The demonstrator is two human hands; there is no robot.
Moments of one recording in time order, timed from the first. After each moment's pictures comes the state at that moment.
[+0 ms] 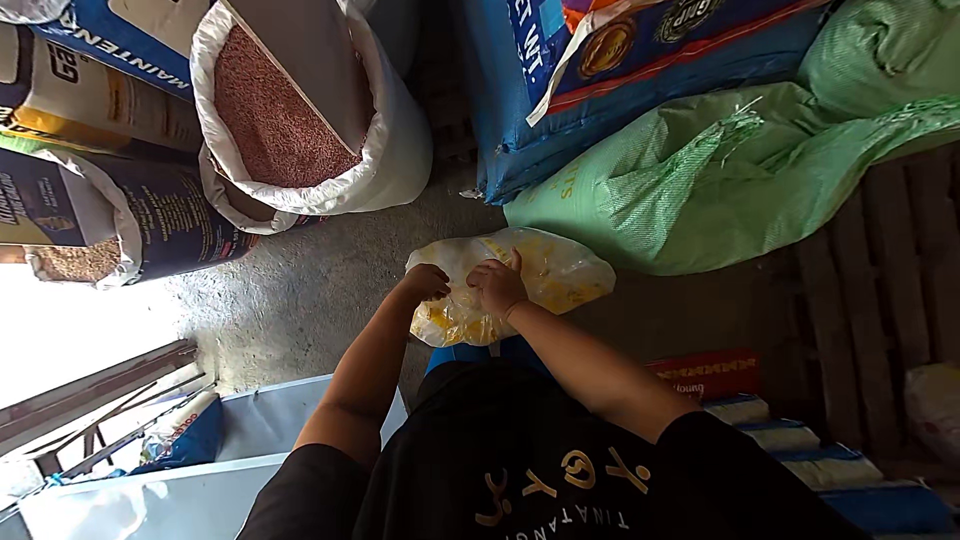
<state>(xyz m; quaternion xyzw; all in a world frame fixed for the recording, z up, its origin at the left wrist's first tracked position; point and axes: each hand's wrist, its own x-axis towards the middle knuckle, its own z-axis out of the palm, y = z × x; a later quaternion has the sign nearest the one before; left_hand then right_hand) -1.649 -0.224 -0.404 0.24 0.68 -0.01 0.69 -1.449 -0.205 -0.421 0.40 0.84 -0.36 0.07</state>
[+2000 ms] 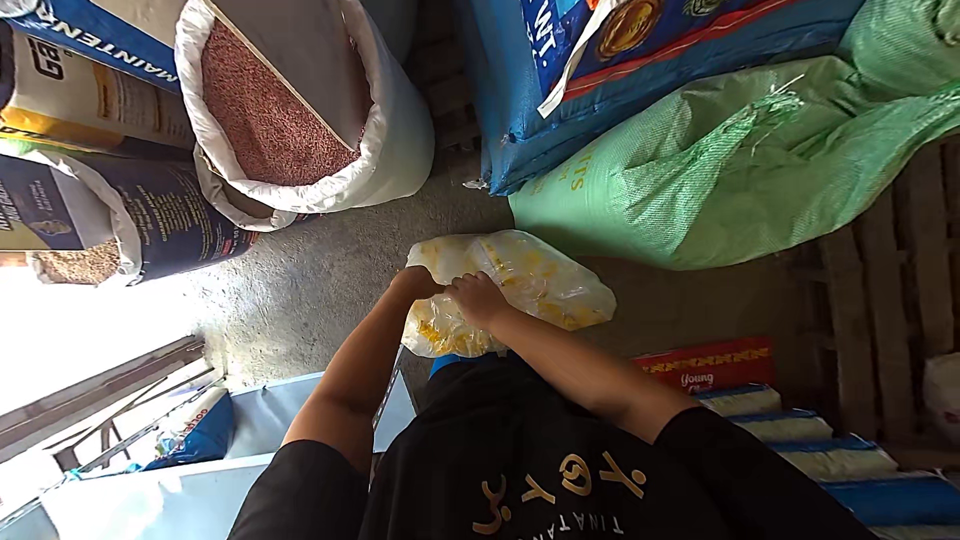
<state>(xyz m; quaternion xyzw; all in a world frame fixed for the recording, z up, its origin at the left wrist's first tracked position) -1.670 -0.216 -0.426 0.48 0.61 -0.31 0.55 -1.500 -0.219 -0.406 0.28 0.85 -0.37 0.26</state>
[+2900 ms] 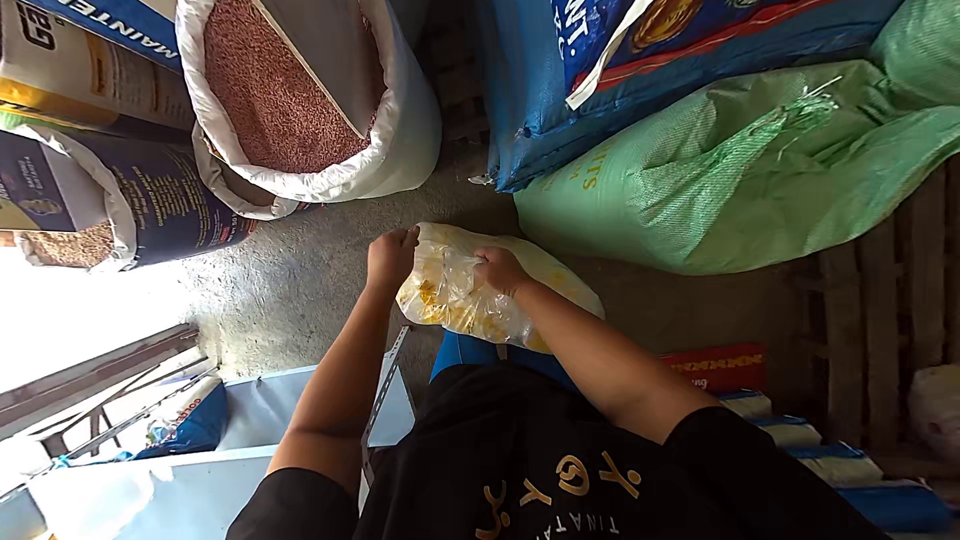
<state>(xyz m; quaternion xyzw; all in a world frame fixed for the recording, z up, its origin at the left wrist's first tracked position) -1.709 -0.215 -0.368 0.38 0.81 0.09 0.44 -1.483 -0.171 -0.429 0.49 0.63 -0.60 0.08</state>
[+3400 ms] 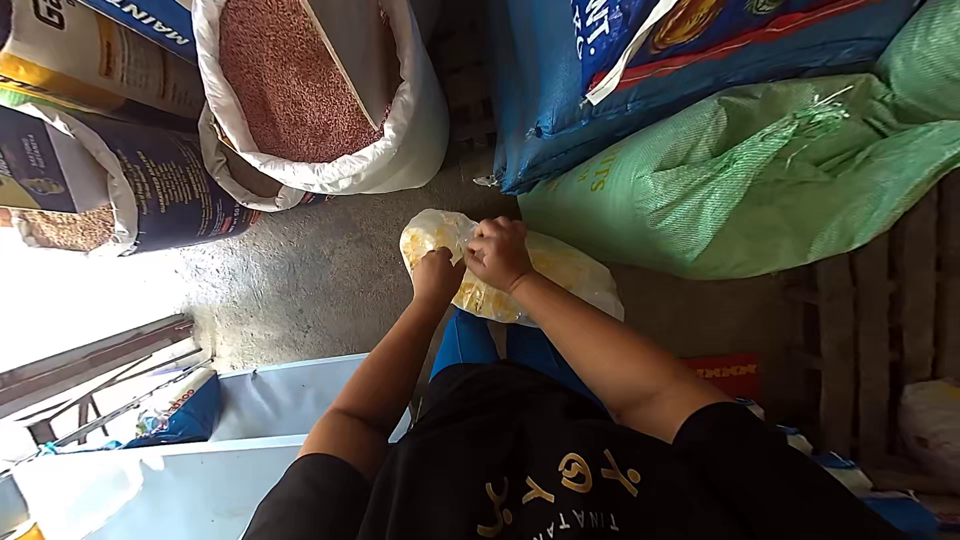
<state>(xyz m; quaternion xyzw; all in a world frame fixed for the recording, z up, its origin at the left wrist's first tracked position) -1.642 -0.237 -0.389 0.42 0.79 -0.02 0.44 -1.504 -0.172 -0.412 0.41 0.86 -0.31 -0.09</state>
